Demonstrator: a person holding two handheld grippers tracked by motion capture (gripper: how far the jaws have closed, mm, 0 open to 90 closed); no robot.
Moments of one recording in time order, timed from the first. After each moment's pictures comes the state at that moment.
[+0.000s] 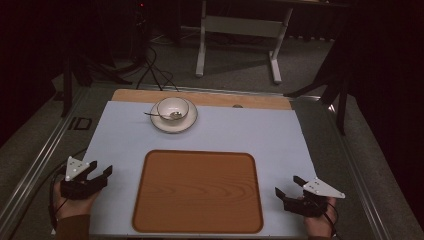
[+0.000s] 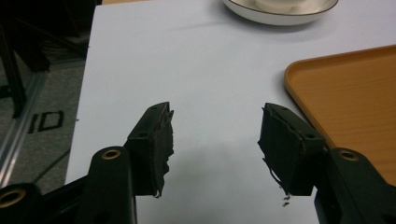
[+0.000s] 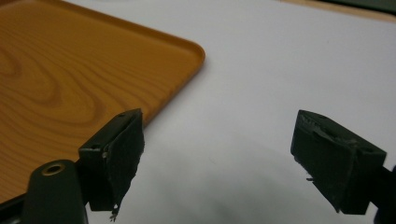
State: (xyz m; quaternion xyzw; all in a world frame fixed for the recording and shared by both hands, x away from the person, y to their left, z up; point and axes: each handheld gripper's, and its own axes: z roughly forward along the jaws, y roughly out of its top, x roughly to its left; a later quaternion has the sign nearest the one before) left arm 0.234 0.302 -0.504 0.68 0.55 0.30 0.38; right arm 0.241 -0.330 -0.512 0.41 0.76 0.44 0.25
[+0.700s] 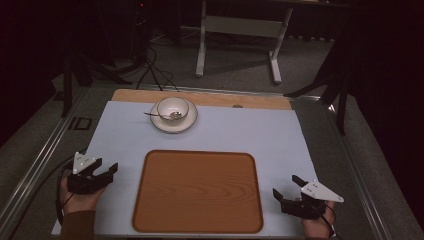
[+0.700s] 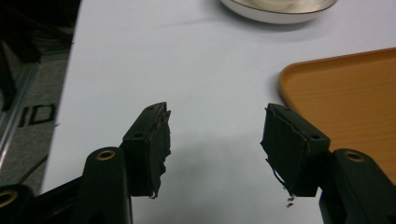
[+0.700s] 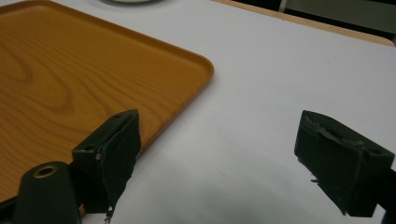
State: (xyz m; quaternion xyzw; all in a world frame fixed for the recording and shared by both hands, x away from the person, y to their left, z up) left arm 0.251 0.288 -0.502 0.69 0.55 0.28 0.37; right arm 0.234 -0.320 -0.508 0.39 0.76 0.45 0.27
